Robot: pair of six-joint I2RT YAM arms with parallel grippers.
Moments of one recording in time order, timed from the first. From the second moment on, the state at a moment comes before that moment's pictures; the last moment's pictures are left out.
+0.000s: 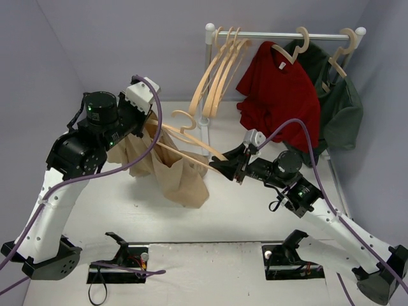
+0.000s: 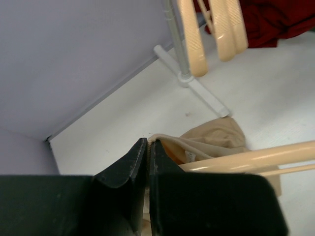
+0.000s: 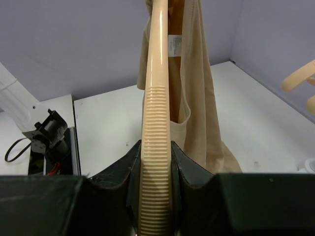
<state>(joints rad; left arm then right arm) -0.55 1.20 1.78 -0.86 -0.08 0.30 0.72 0.86 0.77 0.21 -0.49 0.10</state>
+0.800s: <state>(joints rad) -0.56 1.32 2.06 -0.85 0.28 0.22 0.67 0.98 0.83 0.43 -0.54 0.16</state>
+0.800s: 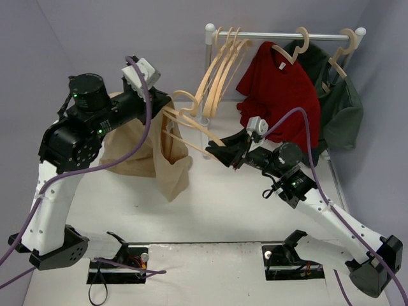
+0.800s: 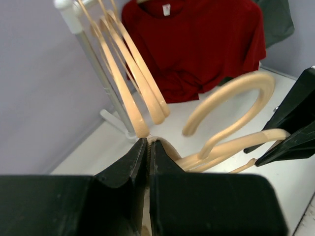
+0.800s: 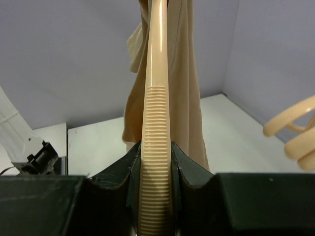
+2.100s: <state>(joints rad) -0.56 1.22 1.96 -0.98 0.16 0.33 0.54 1.08 0.72 0.54 -0.68 0.18</state>
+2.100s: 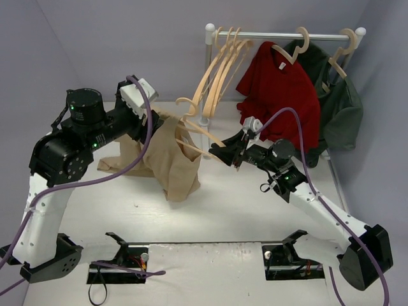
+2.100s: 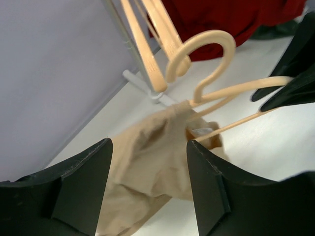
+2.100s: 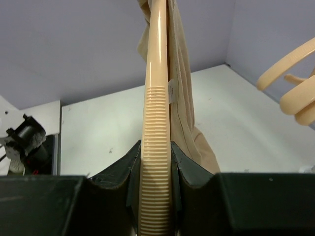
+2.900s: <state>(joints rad) -0.32 1.36 1.99 -1.42 0.57 0.89 0.53 1.12 0.70 0.54 -0.86 0.15</state>
